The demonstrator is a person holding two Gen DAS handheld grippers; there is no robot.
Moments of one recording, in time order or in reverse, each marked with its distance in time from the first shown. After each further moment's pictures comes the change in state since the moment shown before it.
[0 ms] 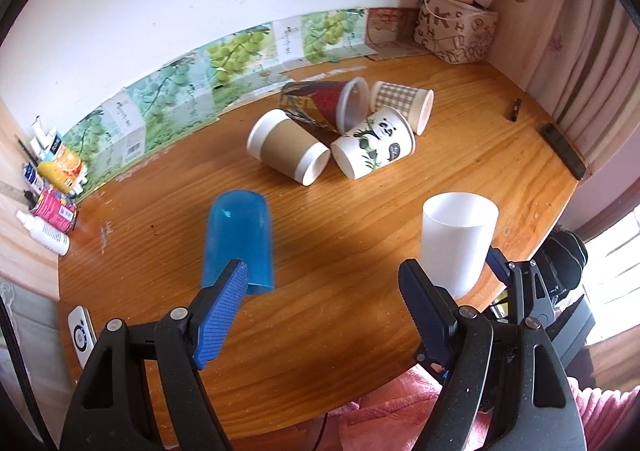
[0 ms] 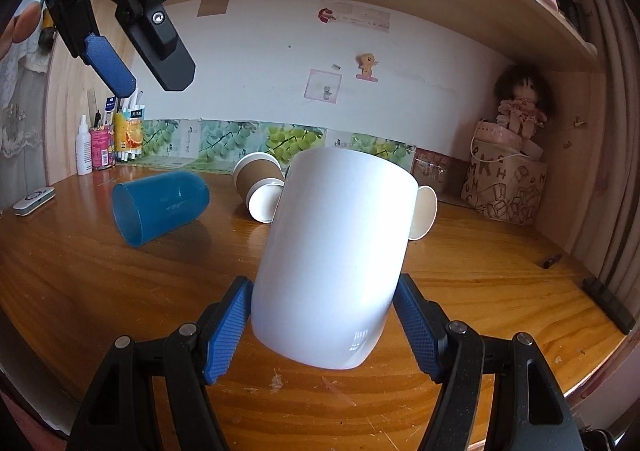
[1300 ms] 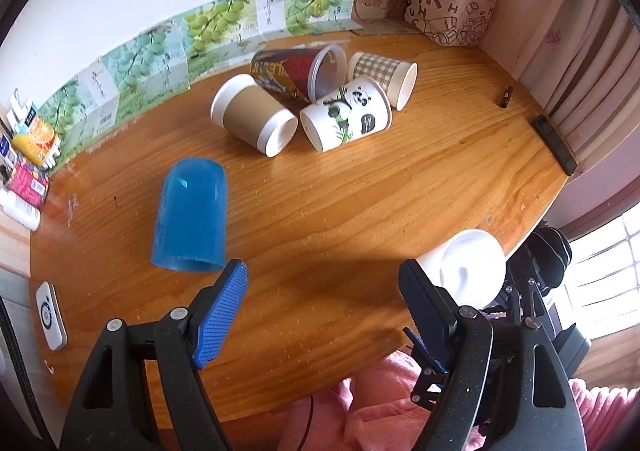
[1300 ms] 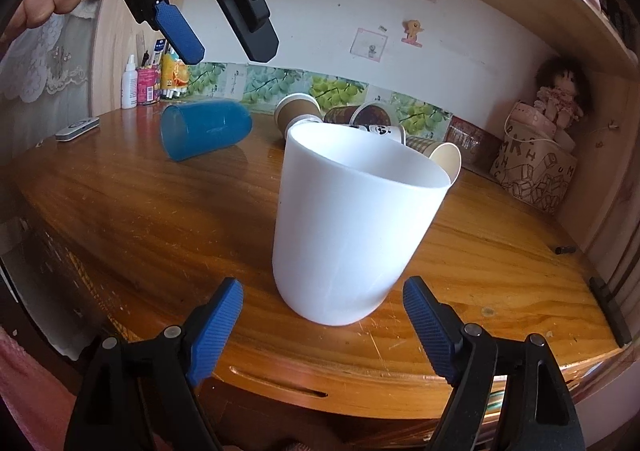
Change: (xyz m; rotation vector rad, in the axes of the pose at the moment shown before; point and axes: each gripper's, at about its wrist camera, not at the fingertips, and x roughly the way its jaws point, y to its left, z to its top) left arm 0.025 -0.020 -0.009 -0.061 0.086 -0.069; right arm -0.029 -0.009 -0.024 -0.149 0.185 0.138
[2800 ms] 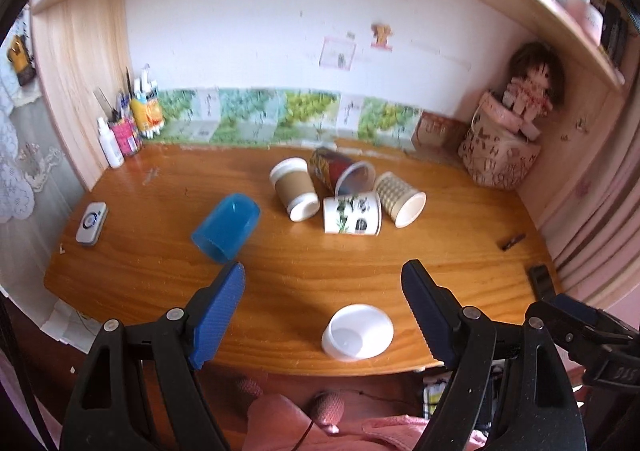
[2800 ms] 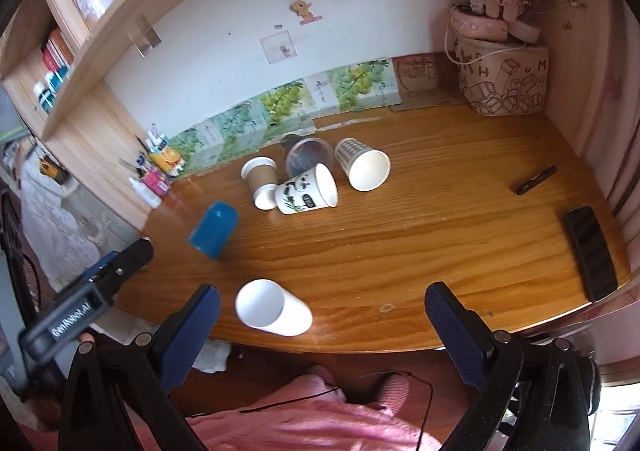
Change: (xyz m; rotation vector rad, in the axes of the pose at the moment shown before) left arm -0.114 -0.082 -0.017 -0.429 -0.384 0.213; right arm -0.079 -0.212 0.144 0.482 0.339 0.329
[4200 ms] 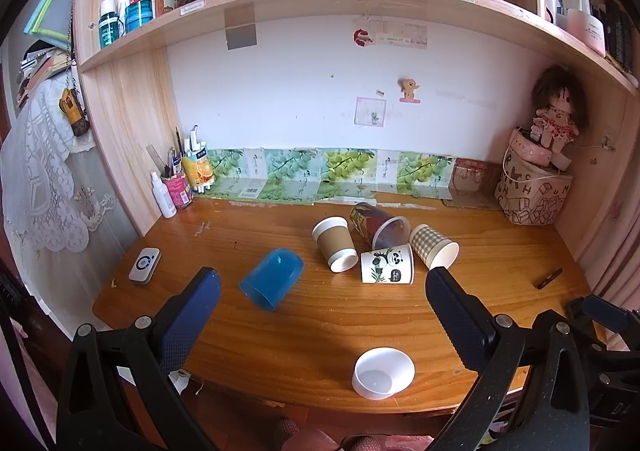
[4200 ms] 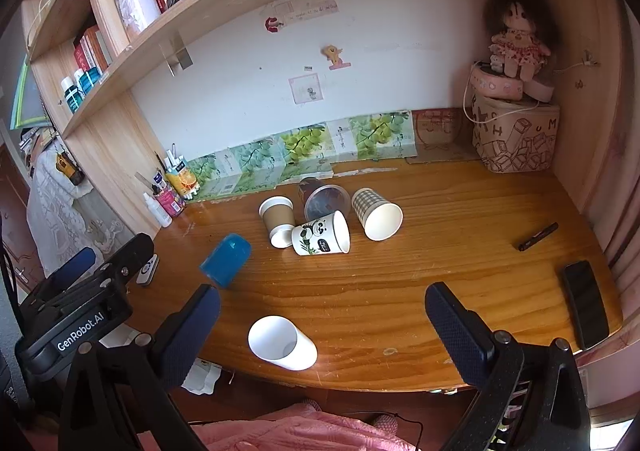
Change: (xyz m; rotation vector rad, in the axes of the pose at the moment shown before) left arm -0.028 -0.021 0.004 0.034 -0.176 0.209; right arm -0.016 0.025 0.006 -0.109 -0.155 -0.017
